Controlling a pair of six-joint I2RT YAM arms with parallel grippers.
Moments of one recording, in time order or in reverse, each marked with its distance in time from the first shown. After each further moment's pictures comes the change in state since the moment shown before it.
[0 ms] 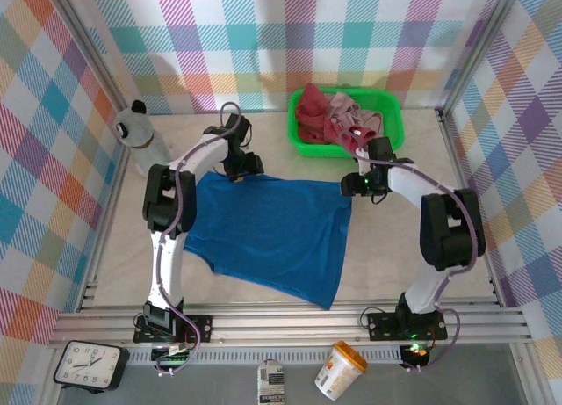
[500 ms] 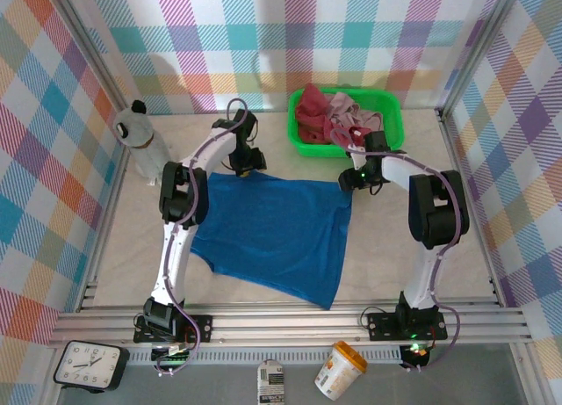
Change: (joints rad) left arm 0.000 0.204 0.293 -0.146 -0.008 0.006; right arm -0.028 0.192 0.148 0.014 -0.021 -0.192
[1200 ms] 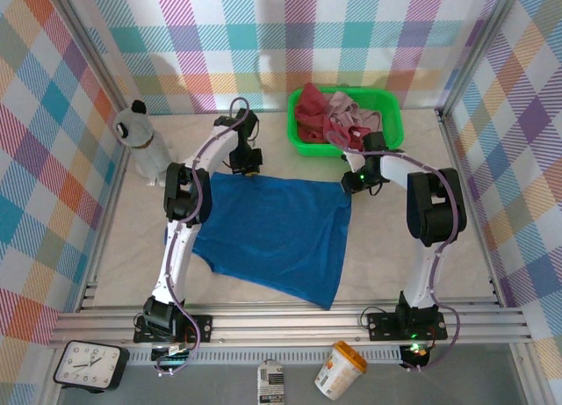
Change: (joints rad) left arm 0.000 0.066 0.118 -0.121 -0.008 0.056; right arm 0.000 0.026 0.021 -0.042 -0.075 -0.105
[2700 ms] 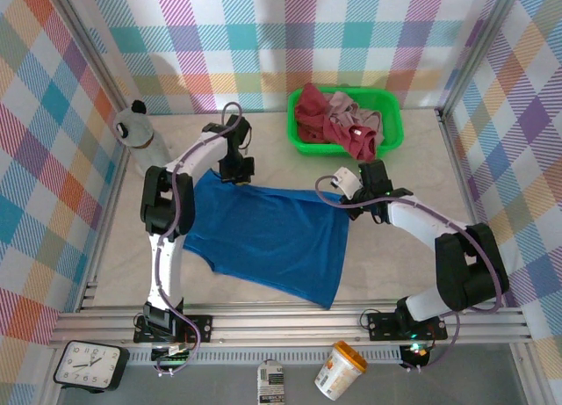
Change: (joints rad) left arm -0.013 -0.337 -0.444 0.103 -0.037 0.029; right arm 0.171 -0.531 -0.516 0.275 0.157 -0.240
